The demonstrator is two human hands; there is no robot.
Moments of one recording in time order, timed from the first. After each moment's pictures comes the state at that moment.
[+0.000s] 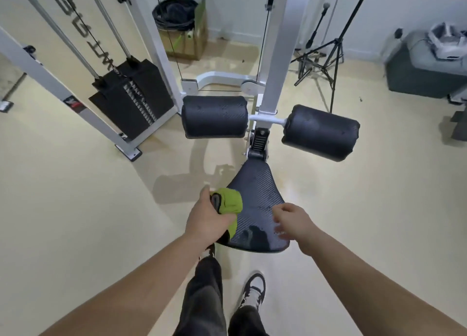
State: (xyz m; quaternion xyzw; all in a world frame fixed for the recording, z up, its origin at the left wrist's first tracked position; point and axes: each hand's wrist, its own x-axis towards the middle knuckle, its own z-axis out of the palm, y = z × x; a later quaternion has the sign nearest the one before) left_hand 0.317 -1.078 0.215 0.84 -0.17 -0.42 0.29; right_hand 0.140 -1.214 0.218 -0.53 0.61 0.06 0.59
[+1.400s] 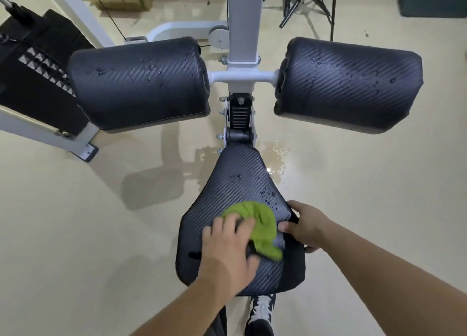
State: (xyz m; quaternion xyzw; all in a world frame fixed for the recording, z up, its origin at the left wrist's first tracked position) left_hand 0.273 -1.147 0.008 0.78 -0.58 -0.25 0.05; right_hand 0.123 -1.317 0.007 -0.57 0.59 0.26 0.52
